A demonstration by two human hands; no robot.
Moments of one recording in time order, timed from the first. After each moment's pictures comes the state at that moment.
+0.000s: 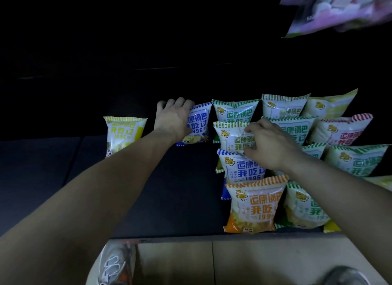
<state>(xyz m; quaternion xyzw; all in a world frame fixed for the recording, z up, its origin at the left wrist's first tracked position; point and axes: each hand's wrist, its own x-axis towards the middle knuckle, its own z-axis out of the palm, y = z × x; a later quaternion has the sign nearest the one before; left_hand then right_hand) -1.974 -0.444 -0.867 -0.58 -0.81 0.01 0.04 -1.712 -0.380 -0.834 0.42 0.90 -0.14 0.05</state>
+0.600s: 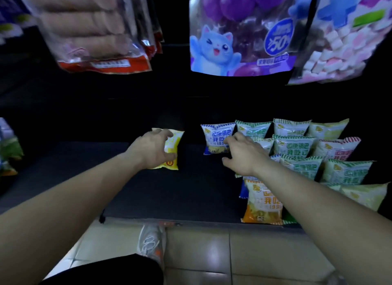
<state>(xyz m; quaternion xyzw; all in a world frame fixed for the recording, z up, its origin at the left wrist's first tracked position) -2.001 -0.650 -0.733 -0.51 -0.85 -0.04 -0.12 -1.774 -0.498 -0.747 0.34 0.93 -0.14 0.06</state>
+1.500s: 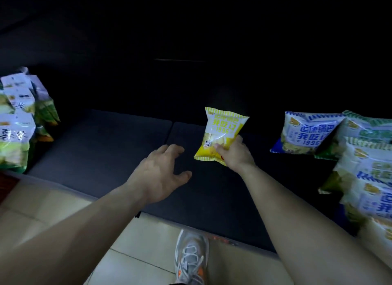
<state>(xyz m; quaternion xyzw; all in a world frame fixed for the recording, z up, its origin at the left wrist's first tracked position) -2.097 -0.747 -0.835 -0.40 -0.89 -0.13 -0.17 -2.017 -0.536 -0.948 0.46 0.78 -0.43 -0.01</state>
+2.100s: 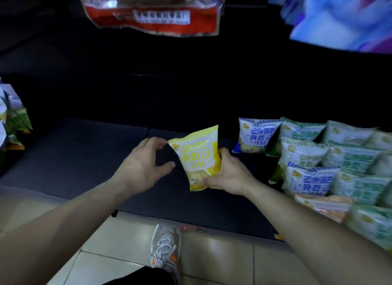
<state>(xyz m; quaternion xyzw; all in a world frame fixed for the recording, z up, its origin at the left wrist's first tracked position) -2.063 -0.737 -0.797 -0.41 -0.87 -0.22 -0.15 -1.890 -0.553 -0.850 0.33 0.85 -0.40 0.04</state>
